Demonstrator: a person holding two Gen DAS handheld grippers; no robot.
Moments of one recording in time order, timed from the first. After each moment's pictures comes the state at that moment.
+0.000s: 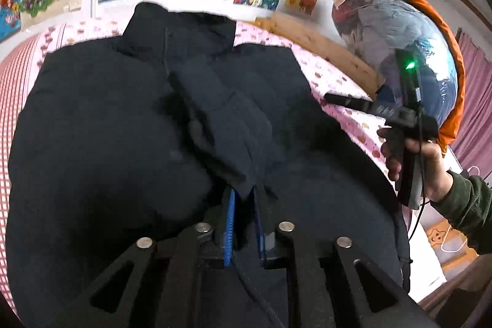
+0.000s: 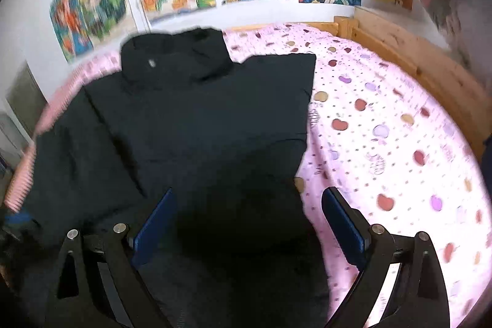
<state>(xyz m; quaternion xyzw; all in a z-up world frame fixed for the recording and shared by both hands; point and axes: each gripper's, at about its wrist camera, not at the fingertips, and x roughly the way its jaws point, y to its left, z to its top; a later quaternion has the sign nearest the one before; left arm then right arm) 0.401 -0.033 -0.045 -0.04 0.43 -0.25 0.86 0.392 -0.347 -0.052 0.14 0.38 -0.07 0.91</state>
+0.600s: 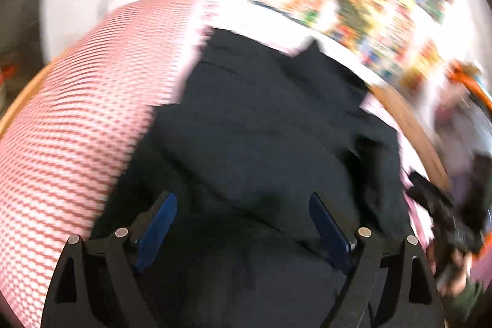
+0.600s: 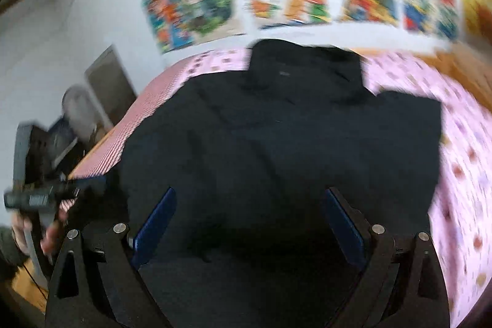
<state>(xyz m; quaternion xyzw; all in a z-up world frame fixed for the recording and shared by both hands) 0.403 0.108 -0.052 -0.21 0.42 0.02 0.88 0.429 -0.206 -0.032 0.04 0.34 0.13 0.93</state>
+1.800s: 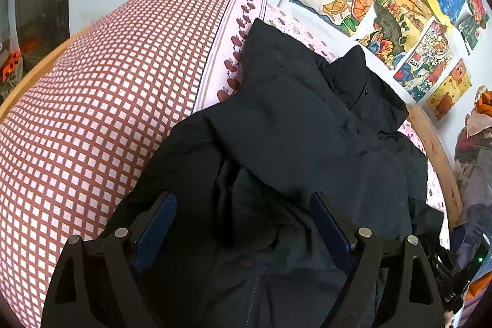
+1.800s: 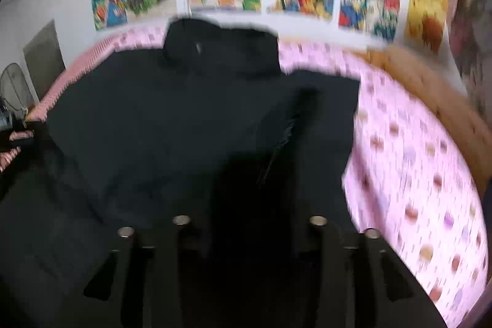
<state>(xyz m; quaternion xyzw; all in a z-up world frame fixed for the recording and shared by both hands) 0.426 0.114 -0.075 -0.23 0.43 0.06 0.87 0.387 -0.281 -0.074 0.01 0.39 -0.06 0.92</state>
